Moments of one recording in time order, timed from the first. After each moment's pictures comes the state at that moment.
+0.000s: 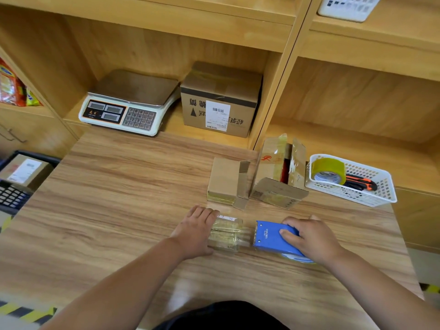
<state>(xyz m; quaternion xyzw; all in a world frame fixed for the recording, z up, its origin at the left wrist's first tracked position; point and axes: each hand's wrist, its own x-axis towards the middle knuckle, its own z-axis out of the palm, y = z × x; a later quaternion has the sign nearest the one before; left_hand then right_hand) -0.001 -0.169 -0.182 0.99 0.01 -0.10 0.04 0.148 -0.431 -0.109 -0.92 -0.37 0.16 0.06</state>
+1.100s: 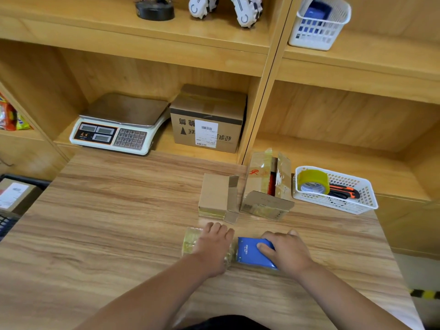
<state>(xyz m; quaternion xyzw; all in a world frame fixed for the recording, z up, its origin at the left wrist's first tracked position) 0.031 -0.225 -0.156 0.99 -0.01 -0.12 0.01 0.129 -0.411 -0.124 -0.93 -0.34 0.14 0.01</state>
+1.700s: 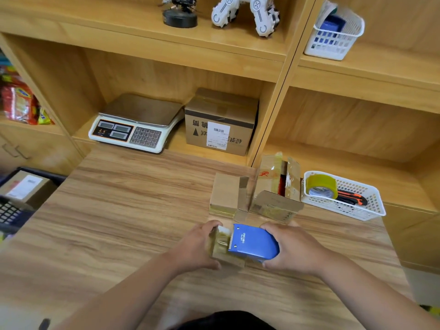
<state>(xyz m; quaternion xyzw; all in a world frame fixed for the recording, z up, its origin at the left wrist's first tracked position) -0.030 -0.172 -0.132 0.90 0.13 -0.09 0.41 0.104 -0.390 -0.055 -0.87 -0.46 0.19 0.04</state>
